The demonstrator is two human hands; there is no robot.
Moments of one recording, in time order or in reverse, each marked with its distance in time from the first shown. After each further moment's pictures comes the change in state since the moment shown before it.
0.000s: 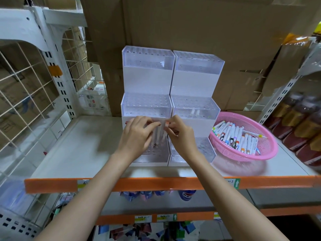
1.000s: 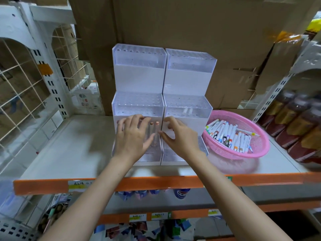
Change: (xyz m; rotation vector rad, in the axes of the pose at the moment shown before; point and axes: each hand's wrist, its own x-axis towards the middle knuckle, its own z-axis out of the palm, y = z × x) left_hand 0.000 0.025 0.002 0.166 -0.018 -0.190; right_hand -0.004 0.000 -0.027 -0.492 -0.099 -0.081
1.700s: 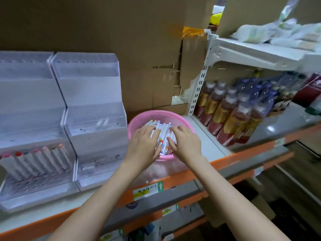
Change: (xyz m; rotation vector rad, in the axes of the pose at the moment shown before) left_hand 0.068 0.230 0.066 -0.265 -0.156 0.364; right_hand -0.058 0.197 -0.118 -0.483 -0.130 0.361
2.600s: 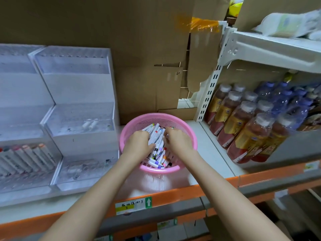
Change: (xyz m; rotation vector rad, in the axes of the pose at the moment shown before) left_hand 0.052 -0.009 0.056 -0.138 -0.292 -0.484; right_hand 0.071 0.020 0.038 0.201 -0.213 -0.152
